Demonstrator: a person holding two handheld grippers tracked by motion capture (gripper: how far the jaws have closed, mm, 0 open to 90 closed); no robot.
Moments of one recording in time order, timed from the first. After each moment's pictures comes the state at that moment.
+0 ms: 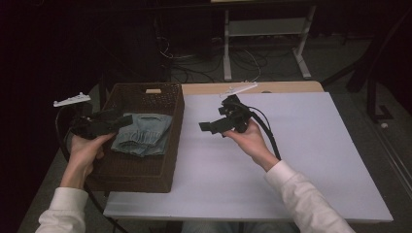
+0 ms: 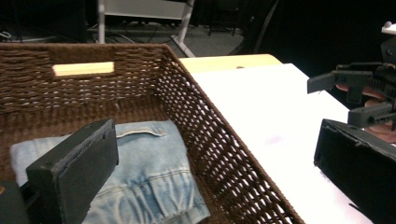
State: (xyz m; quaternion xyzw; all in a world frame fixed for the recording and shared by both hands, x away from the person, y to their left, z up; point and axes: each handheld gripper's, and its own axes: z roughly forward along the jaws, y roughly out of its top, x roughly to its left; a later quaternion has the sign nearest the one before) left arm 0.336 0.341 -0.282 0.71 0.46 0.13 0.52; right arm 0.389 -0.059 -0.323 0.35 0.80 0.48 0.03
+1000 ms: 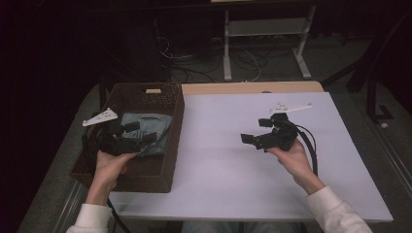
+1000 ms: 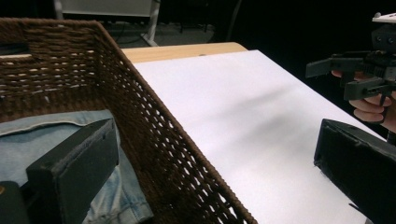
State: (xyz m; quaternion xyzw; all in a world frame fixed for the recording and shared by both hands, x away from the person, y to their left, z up) left arm 0.312 0.287 -0.314 0.73 0.41 0.10 0.54; right arm 0.341 -0.168 -0.346 0.38 0.77 0.51 0.06
